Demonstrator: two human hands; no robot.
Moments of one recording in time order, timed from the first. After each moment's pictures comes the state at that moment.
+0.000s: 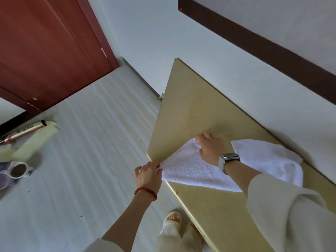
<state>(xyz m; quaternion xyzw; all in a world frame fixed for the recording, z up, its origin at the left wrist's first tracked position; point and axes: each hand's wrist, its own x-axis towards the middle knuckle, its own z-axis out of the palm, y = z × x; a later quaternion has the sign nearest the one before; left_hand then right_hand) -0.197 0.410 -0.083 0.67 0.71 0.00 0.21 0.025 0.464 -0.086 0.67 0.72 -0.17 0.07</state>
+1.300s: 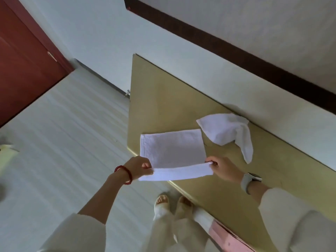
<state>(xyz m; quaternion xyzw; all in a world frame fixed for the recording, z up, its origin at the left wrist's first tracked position) -0.212 0.430 -0.030 0.78 0.45 -0.18 0.41 0.074 0.293 -0.045 0.75 0.54 -0.38 -0.08</state>
